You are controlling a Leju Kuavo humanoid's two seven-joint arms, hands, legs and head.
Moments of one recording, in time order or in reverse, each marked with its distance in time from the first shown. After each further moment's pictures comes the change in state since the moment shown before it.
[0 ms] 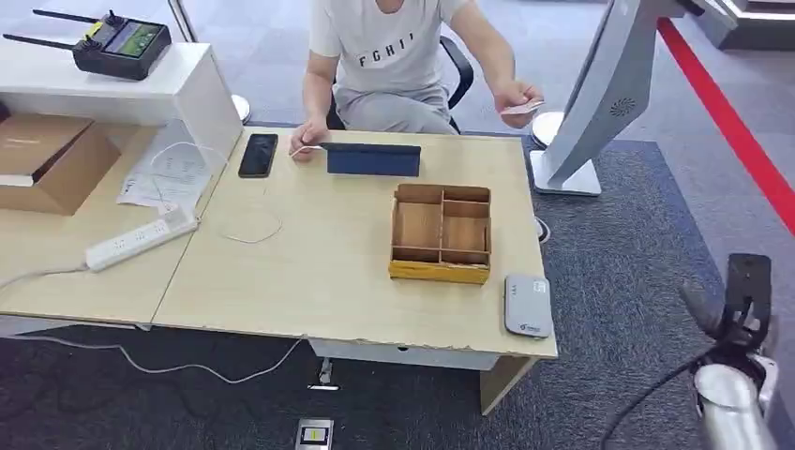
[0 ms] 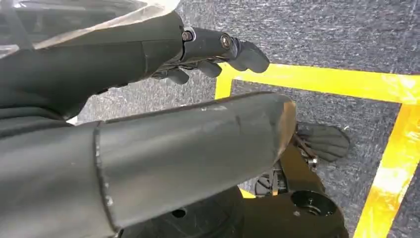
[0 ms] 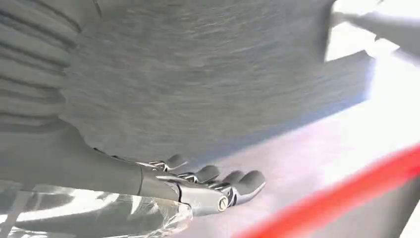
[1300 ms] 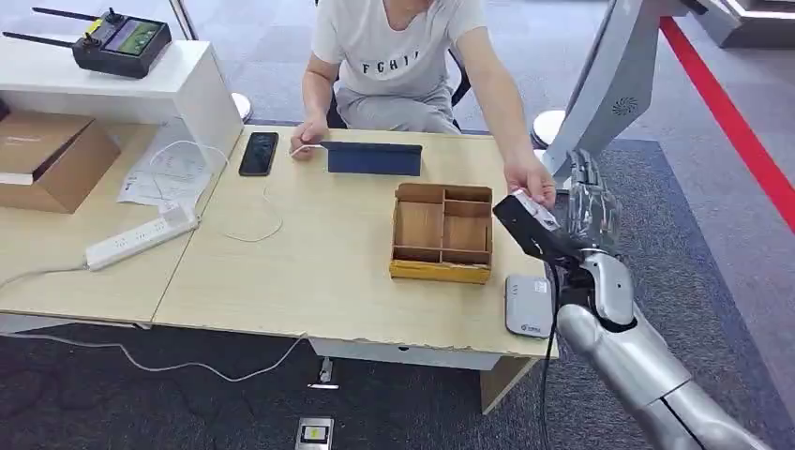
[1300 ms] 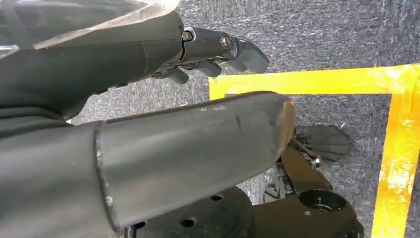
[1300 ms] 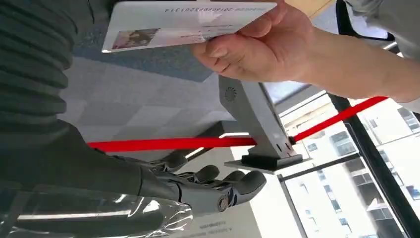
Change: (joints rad) left arm -0.004 0.036 -0.058 -0.018 -0.090 -0.027 -0.007; right arm -0.372 -0.014 0.771 0.014 0.495 -0.031 0.106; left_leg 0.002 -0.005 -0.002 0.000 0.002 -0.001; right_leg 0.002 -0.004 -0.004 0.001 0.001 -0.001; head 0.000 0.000
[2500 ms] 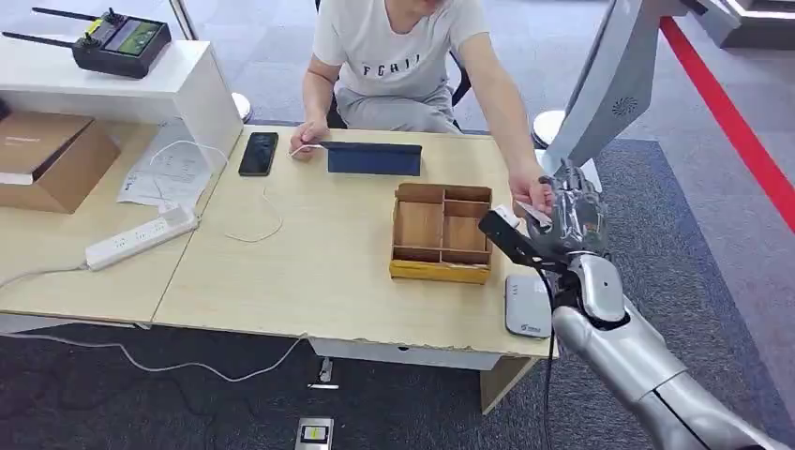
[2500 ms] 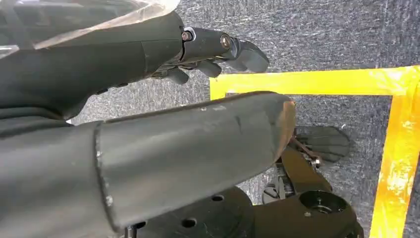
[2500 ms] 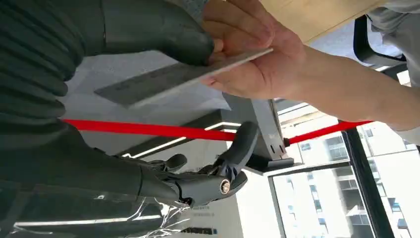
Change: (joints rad) left arm 0.005 0.000 0.000 -0.006 0.015 0.010 -0.007; right arm -0.043 -0.009 0.080 0.089 0.057 0.035 -0.011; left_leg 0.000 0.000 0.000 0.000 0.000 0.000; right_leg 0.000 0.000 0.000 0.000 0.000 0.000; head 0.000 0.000
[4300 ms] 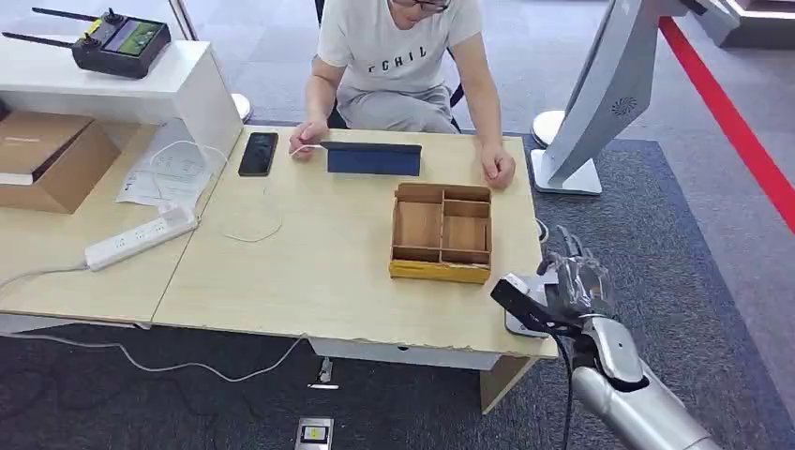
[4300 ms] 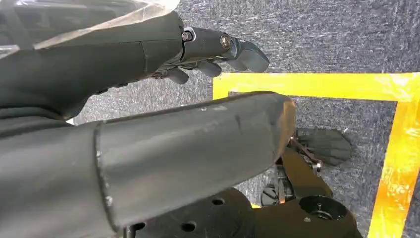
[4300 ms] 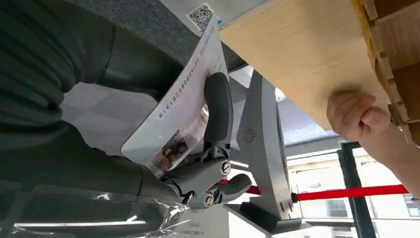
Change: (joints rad) left arm 0.003 -0.006 0.000 -0.004 0.039 0.024 0.001; right arm 0.249 -0.072 -0.052 -0.060 -0.052 0.035 -0.105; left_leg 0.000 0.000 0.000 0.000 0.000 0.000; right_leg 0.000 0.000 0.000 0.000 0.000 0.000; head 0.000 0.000
